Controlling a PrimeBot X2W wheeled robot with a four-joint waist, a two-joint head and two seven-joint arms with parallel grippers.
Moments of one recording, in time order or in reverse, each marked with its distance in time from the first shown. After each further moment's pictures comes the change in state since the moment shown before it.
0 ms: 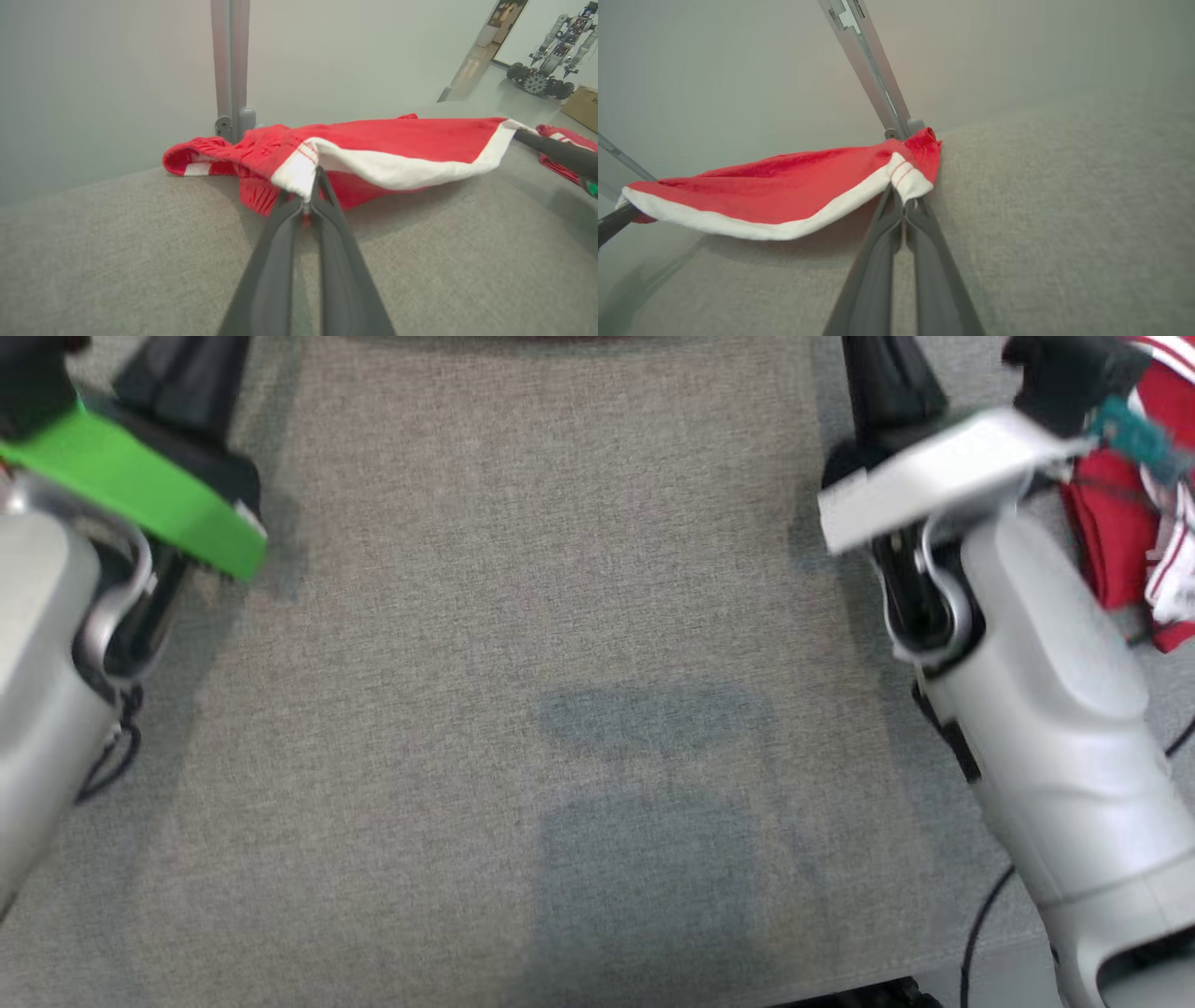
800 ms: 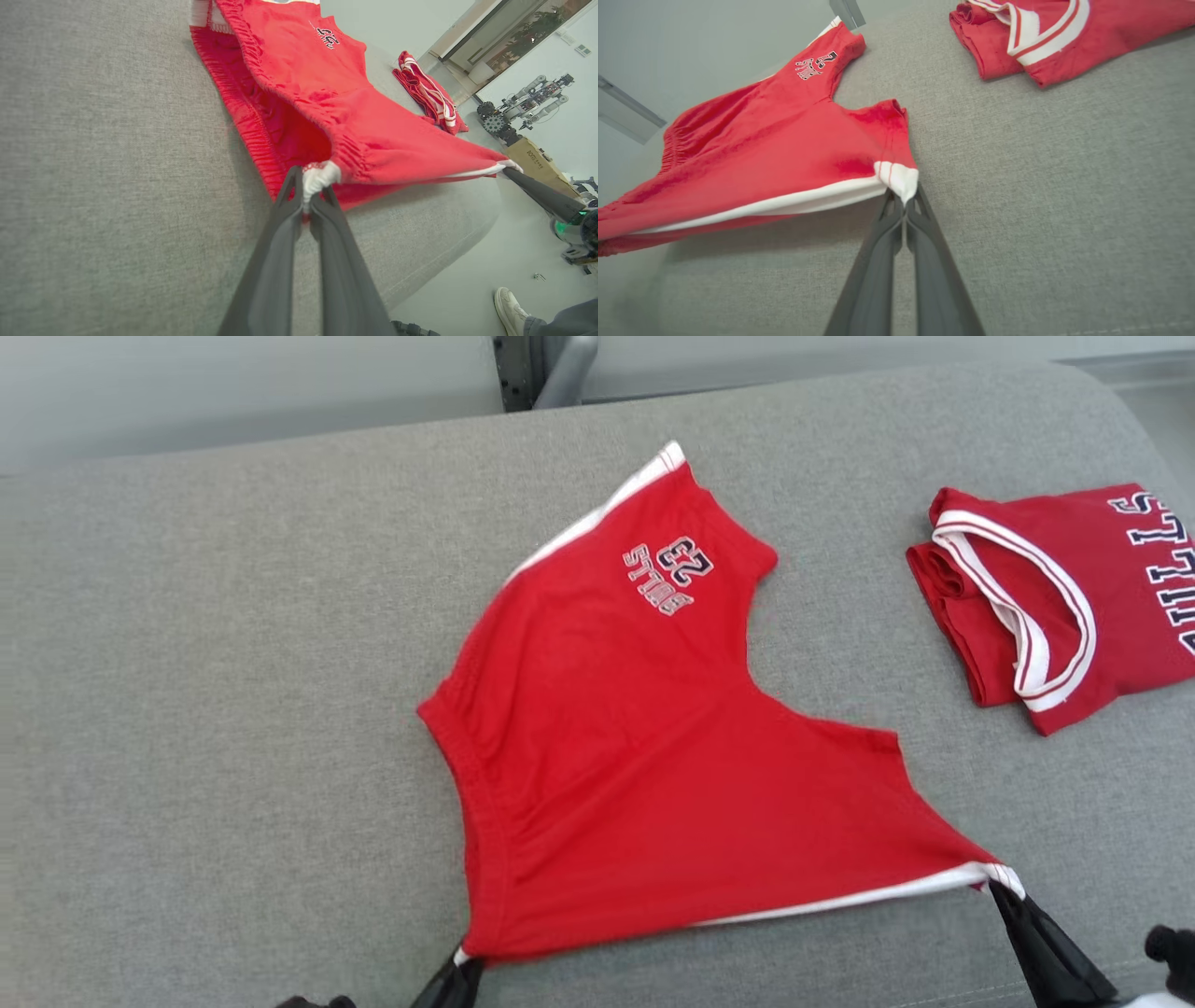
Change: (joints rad) left arm 1.205 -0.247 0.288 -0.348 0.184 0.036 -0.001; right arm 1.146 -0.290 -0.141 -0.486 0.077 0.002 0.058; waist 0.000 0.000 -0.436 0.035
